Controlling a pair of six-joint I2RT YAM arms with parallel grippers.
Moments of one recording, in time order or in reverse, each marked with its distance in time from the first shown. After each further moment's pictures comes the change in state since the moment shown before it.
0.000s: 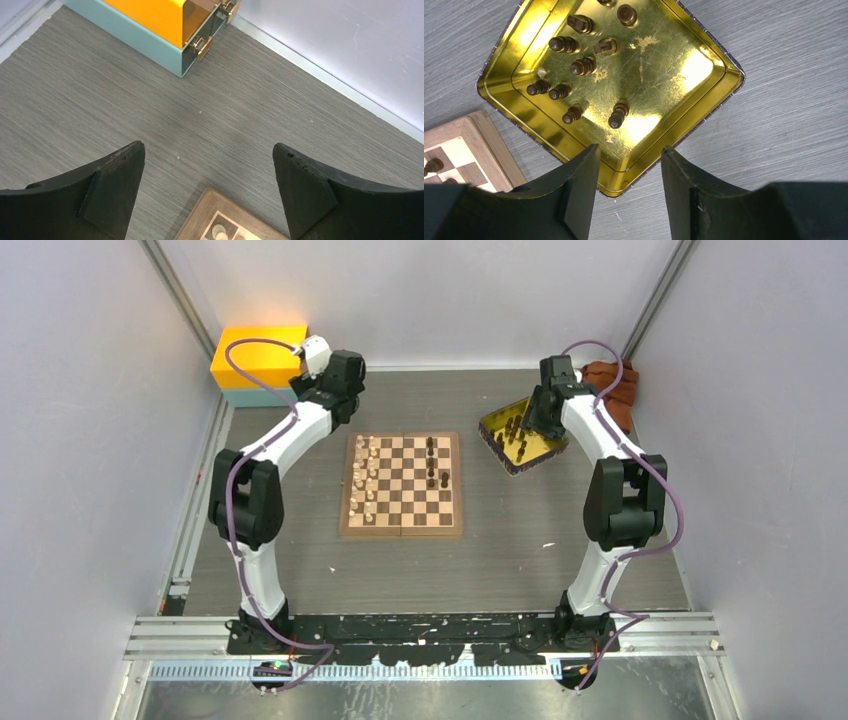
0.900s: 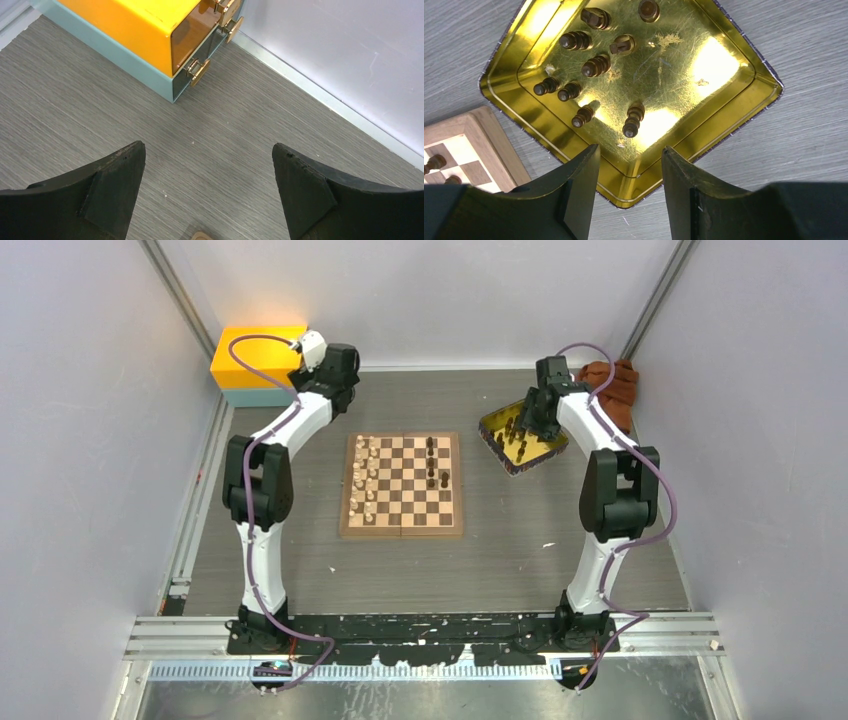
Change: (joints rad) left arm 0.068 0.190 0.166 0.037 0.035 0.016; right arm 0.005 0.059 0.038 -0.002 -0.066 -0.007
